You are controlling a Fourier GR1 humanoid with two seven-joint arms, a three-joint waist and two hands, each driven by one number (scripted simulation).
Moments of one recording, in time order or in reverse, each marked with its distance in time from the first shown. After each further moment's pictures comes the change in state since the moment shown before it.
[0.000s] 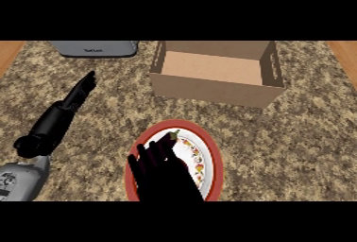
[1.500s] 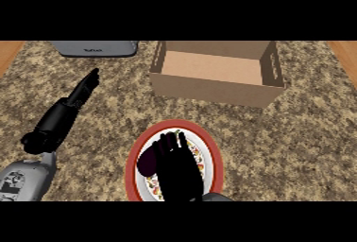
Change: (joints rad) left arm -0.010 -0.125 0.104 -0.024 -0.128 -0.093 0.054; right arm 0.216 0.094 -0.086 0.250 0.394 0.057 -0.204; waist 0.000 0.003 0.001
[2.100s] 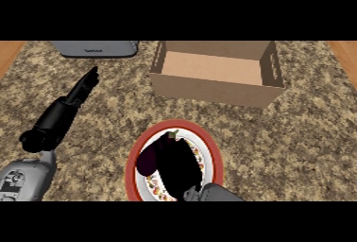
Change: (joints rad) left arm -0.006 -0.034 0.044 -0.004 -0.035 -0.044 0.008; right arm -0.012 0.004 -0.024 0.119 0.108 -0.104 -0.193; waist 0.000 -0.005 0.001
